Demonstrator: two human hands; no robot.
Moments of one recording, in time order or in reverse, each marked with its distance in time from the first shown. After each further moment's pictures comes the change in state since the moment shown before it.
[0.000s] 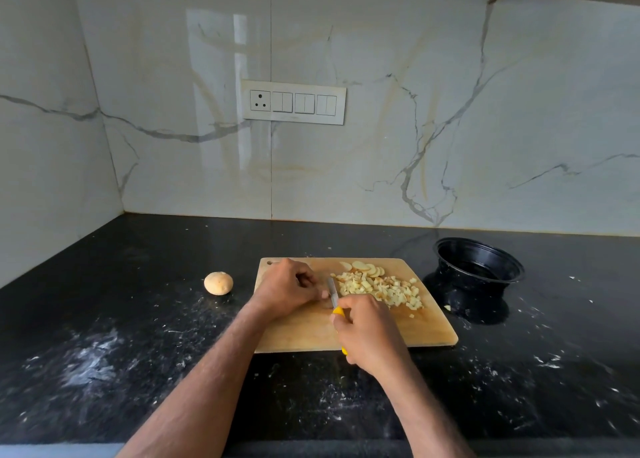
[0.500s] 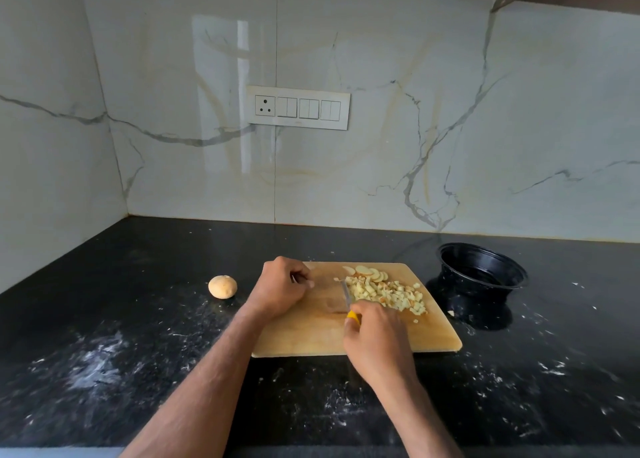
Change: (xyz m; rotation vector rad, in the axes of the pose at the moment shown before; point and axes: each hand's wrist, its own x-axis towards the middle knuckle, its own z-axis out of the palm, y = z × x) left_hand 0.004 -0.013 -0.009 -0.025 0.077 -0.022; right_hand -0.006 -0.002 0.004 -0.198 0.225 -0.035
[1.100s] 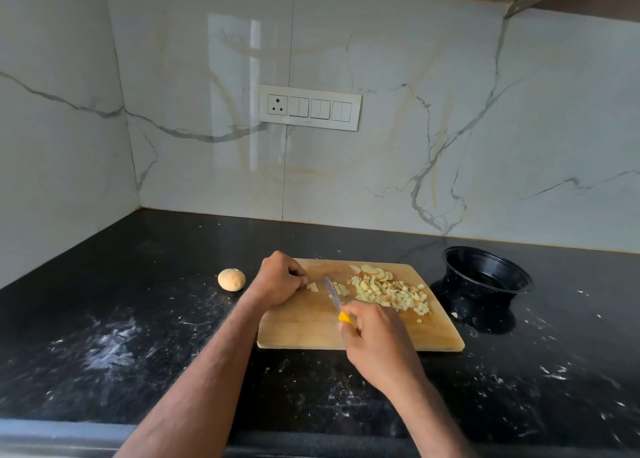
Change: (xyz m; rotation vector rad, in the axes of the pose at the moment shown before) left_hand 0.000 -0.003 -0.013 -0.015 -0.062 -0.179; right_hand -0.012 -0.007 -0.017 0.074 -0.151 -0.154
